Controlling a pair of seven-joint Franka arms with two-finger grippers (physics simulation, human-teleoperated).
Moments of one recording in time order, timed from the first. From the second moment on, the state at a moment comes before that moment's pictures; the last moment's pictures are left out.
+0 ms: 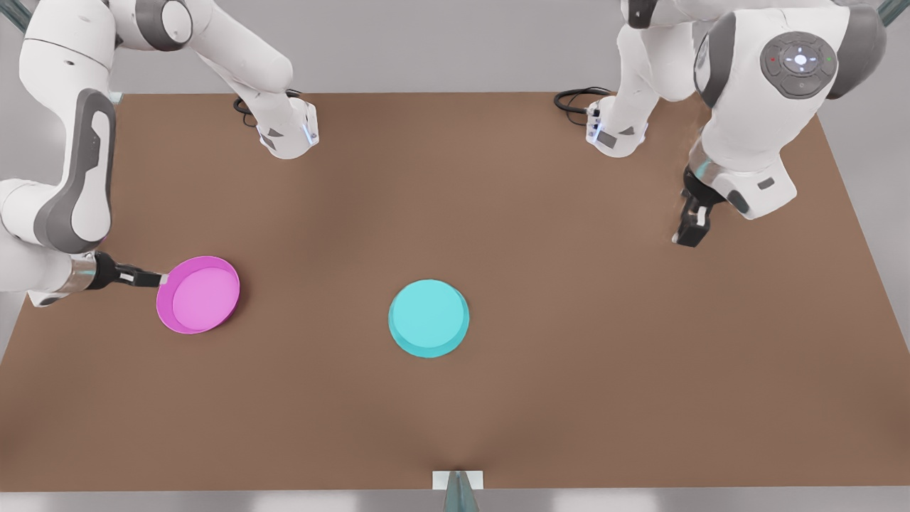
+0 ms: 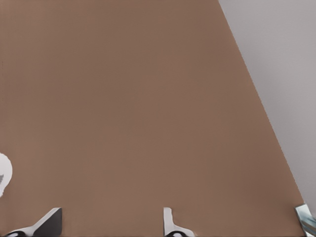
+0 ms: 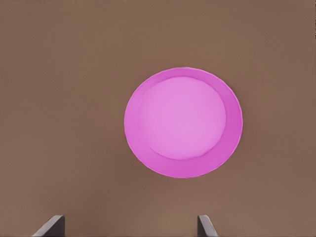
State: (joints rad) left arm -0.80 0.31 0.79 -1.12 -0.19 1.27 -1.28; right arm -0.53 0.38 0.28 -1.55 0.01 1.61 0.04
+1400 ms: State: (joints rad) left arm -0.01 0.25 0.13 -1.27 -0.17 1.15 -0.07; right arm -0.83 0.56 0.28 -2.01 0.13 2.30 -0.44
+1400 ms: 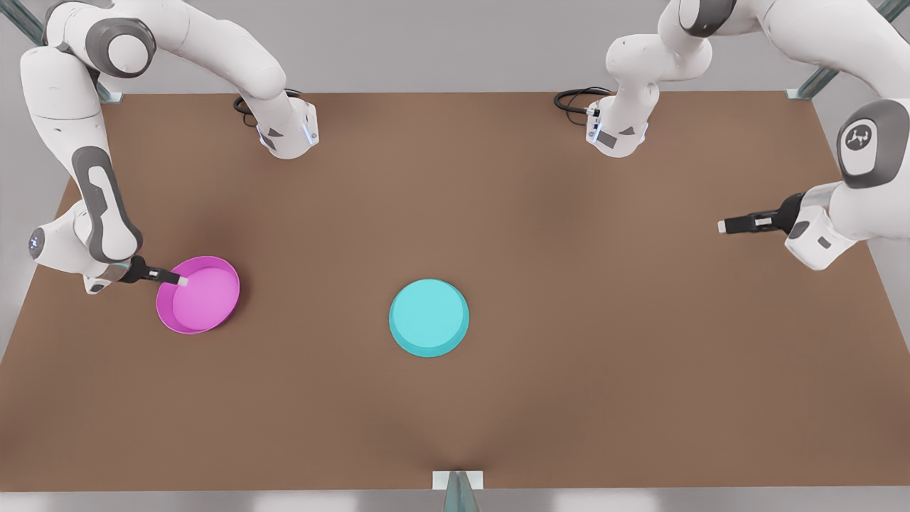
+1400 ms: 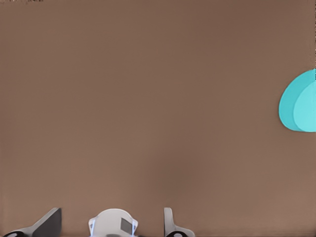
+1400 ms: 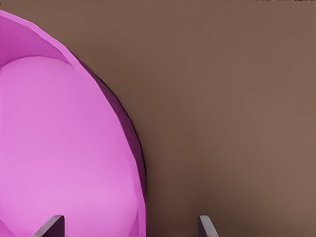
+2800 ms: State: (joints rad) left arm -0.01 0.25 0.13 -1.24 -0.19 1.15 0.04; right arm -0.30 0.45 0.64 -1.89 0.19 2.26 -0.19
